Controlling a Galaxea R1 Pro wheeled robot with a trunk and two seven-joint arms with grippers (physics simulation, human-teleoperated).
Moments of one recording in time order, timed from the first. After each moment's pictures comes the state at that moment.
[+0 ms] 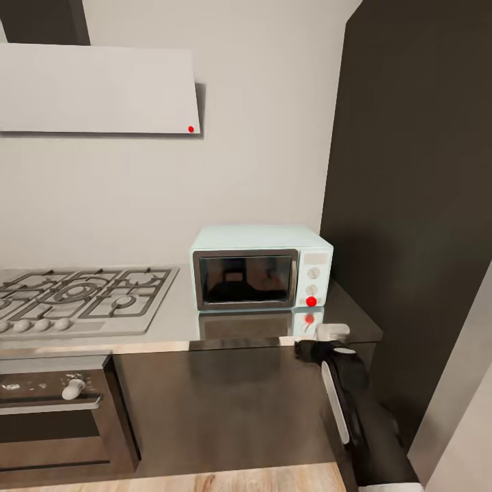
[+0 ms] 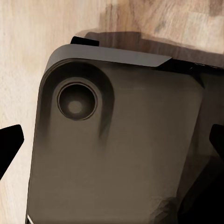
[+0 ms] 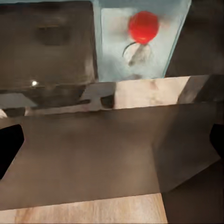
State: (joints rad) left arm 0.00 -0.04 0.02 -0.08 0.17 -0.02 0.01; right arm -0.42 0.17 0.01 -1.46 0.12 0.88 -0.09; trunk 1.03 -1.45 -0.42
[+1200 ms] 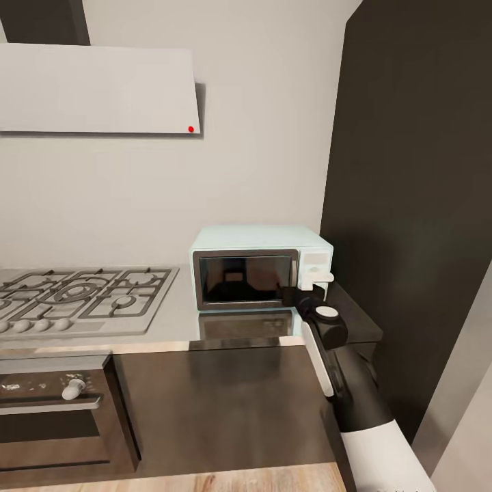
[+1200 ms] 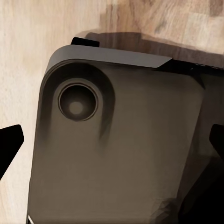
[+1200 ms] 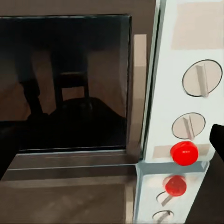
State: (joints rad) left arm 0.00 -0.03 0.02 -0.08 0.17 -0.02 0.01; right arm -0.63 0.16 0.18 -1.43 -0.03 0.66 -0.23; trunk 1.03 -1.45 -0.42
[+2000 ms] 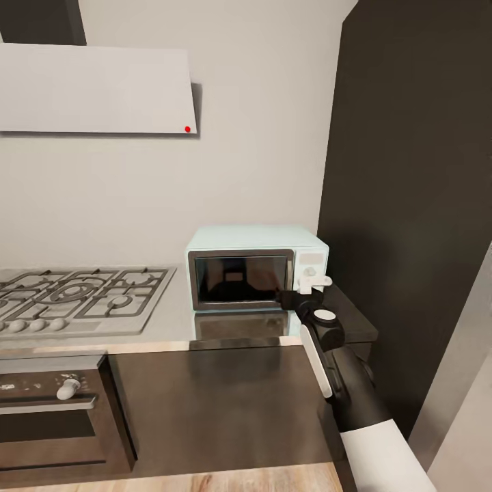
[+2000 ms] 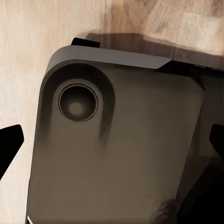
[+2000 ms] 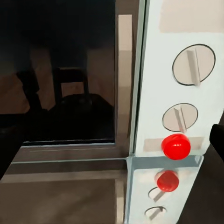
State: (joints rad) left arm 0.00 -0.03 0.02 -0.09 0.17 -0.02 0.01; right arm -0.63 0.15 0.17 -1.37 -0.03 0.61 -0.23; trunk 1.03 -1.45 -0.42
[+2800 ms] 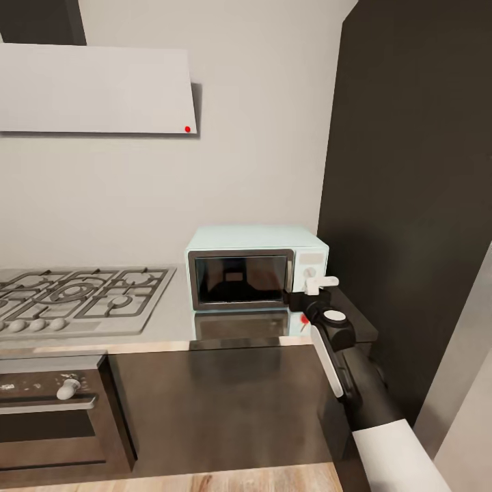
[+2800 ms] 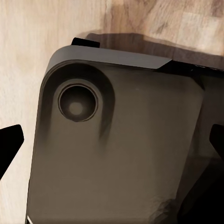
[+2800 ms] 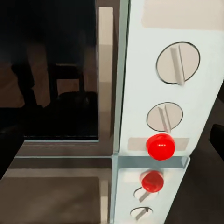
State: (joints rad) left arm 0.00 -0.03 0.02 -0.09 0.17 -0.02 0.01; right arm -0.63 0.09 0.17 -1.37 -0.03 0.62 -0.17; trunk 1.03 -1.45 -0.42
